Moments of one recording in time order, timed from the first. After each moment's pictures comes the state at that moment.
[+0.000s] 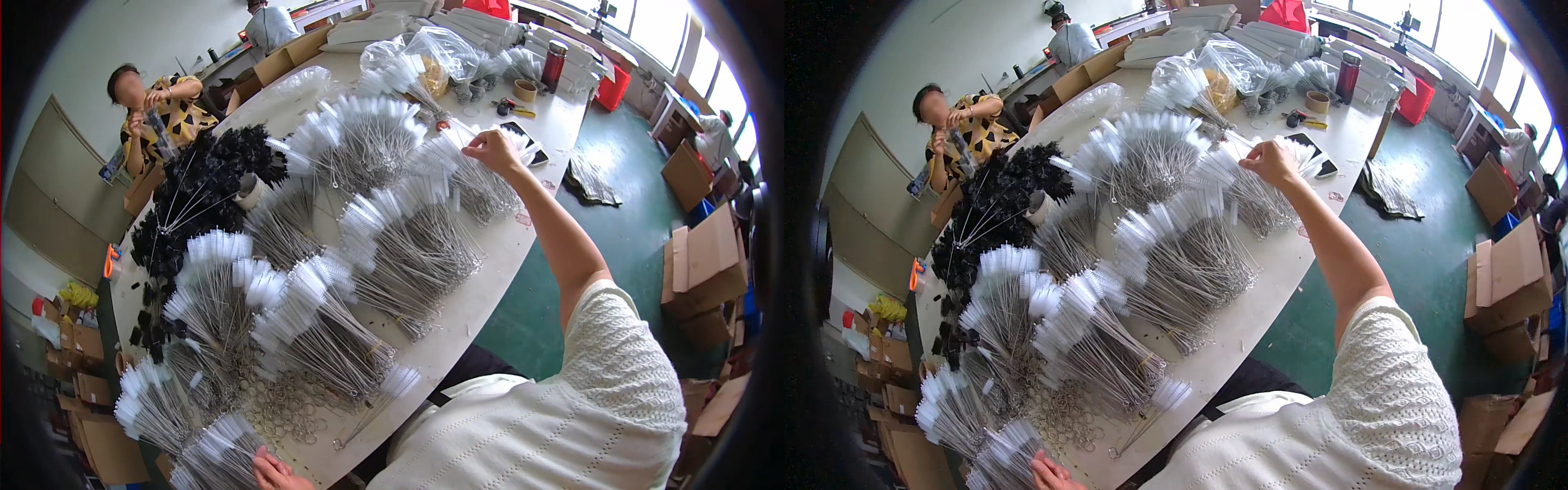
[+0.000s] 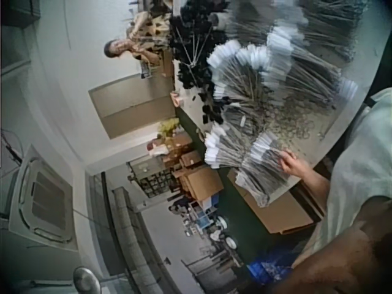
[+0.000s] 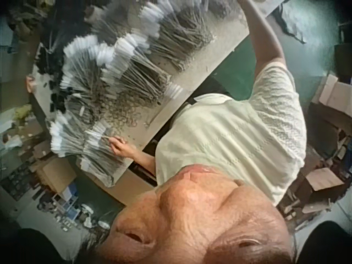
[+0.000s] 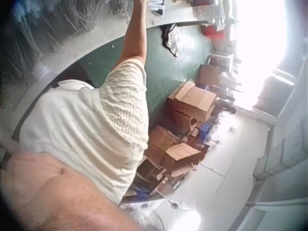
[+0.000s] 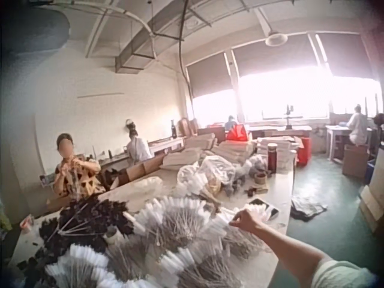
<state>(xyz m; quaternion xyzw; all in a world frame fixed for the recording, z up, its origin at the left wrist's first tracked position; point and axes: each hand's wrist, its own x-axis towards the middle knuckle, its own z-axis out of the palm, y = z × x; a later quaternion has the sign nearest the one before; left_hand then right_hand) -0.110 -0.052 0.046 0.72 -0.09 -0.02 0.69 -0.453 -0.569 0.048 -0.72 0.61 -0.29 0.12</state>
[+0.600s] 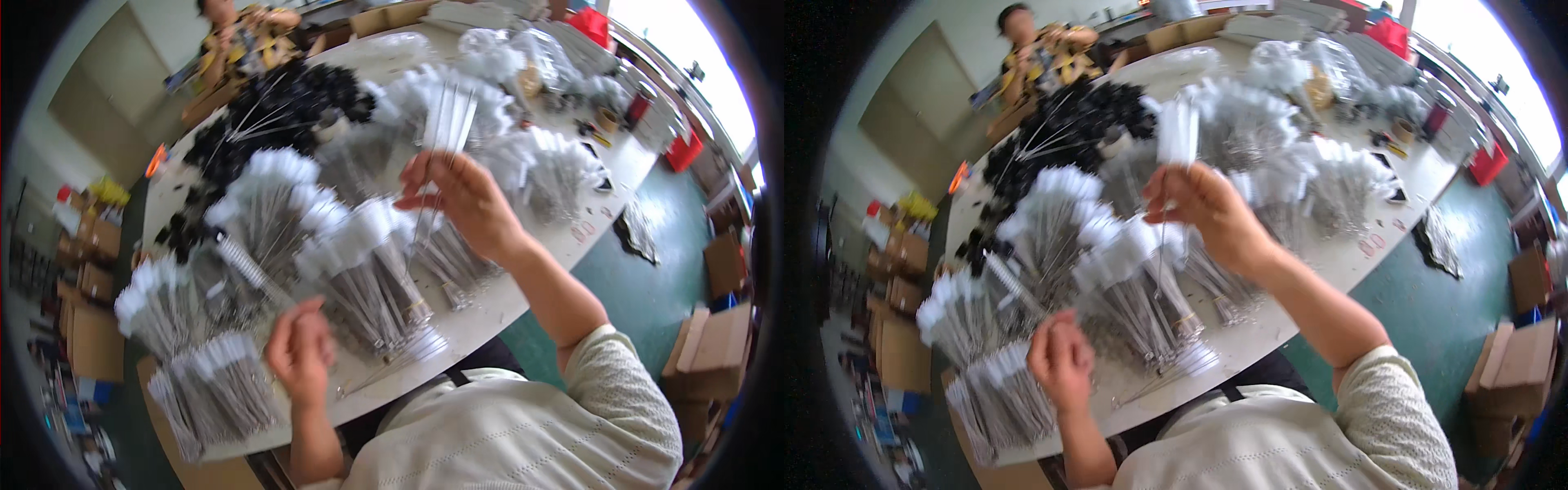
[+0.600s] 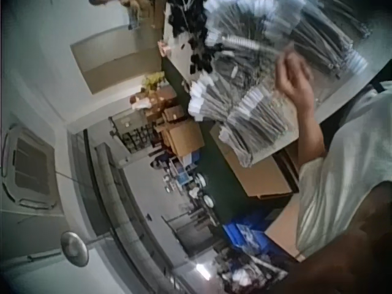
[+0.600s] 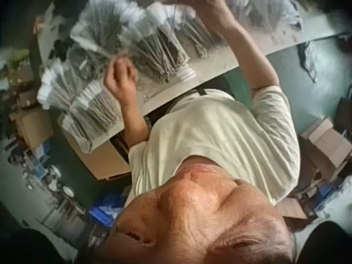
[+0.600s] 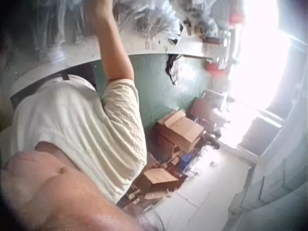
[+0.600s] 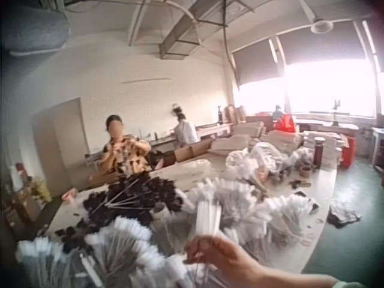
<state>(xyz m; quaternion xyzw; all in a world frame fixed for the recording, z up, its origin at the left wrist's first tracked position) -0.128 -0.146 0.093 0.55 -0.32 -0.22 0.74 -0.266 -0.367 0.123 -0.58 0.01 -0.39 0.71</state>
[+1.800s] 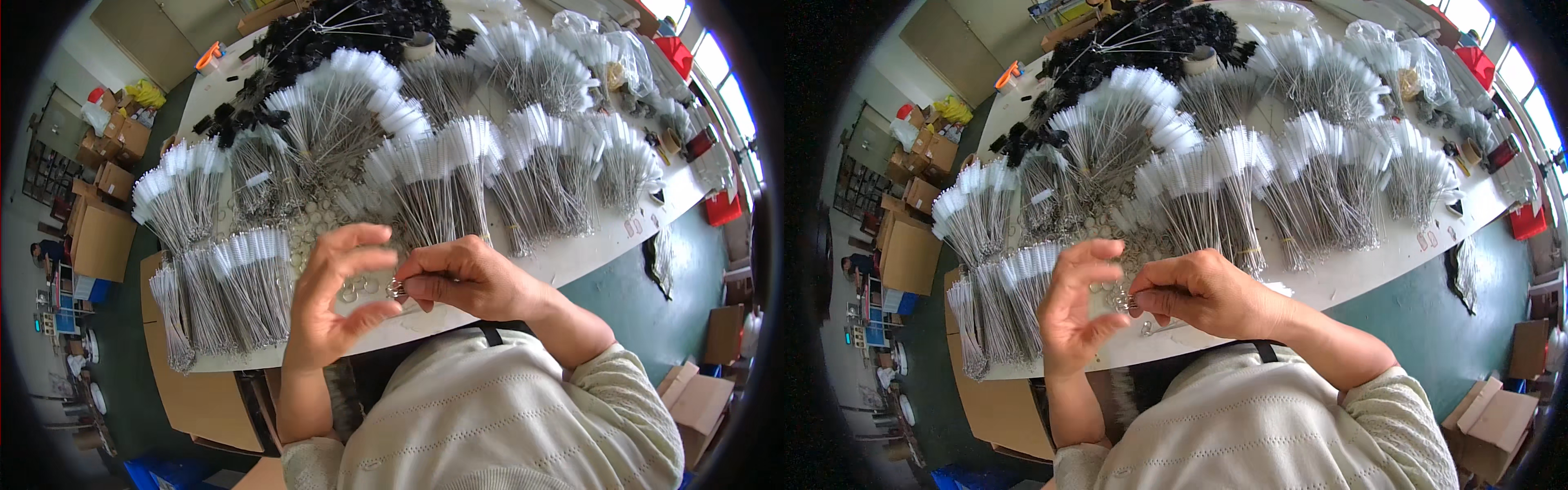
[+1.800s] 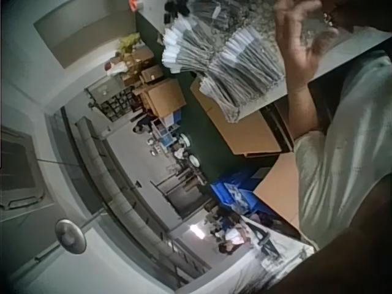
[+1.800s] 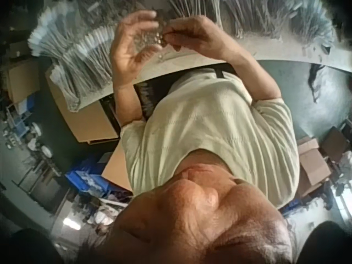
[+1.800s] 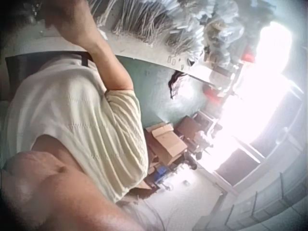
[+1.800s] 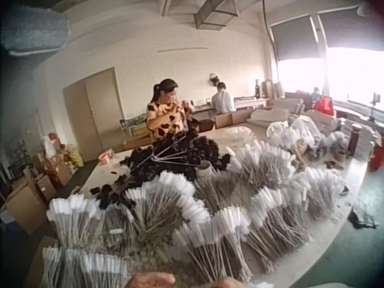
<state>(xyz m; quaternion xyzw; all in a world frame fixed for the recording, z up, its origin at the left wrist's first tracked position) -0.090 -0.084 0.103 0.50 -0.61 -0.17 0.59 -0.239 -0.226 0.119 -0.74 0.02 -0.07 0.67</state>
